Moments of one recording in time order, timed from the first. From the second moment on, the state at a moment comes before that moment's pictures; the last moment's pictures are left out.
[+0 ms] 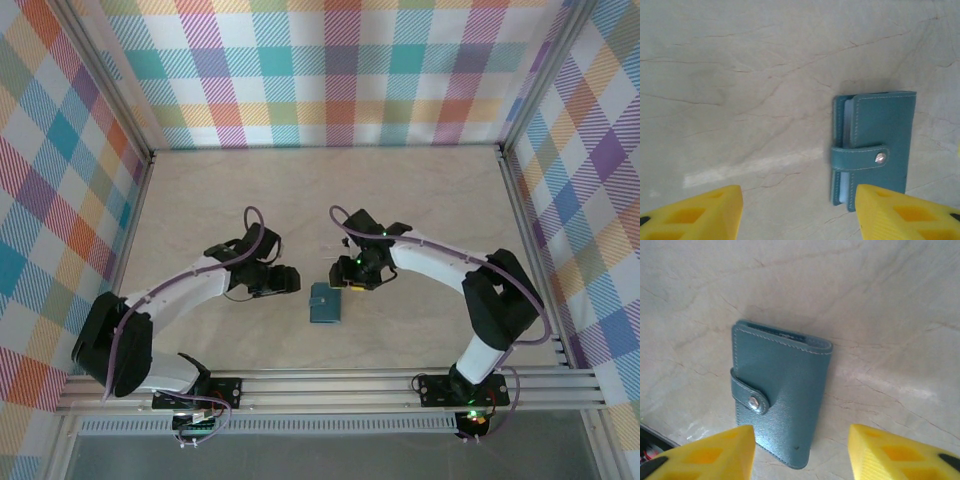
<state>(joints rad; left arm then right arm) -0.58 1.40 0.86 -0.61 0.22 -0.63 0.70 1.68 1.08 -0.67 -0.35 0.63</state>
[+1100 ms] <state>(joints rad) -0.83 1.77 1.12 -0.64 0.16 -0.71 0.63 1.77 0.90 -0.32 -0.61 0.69</state>
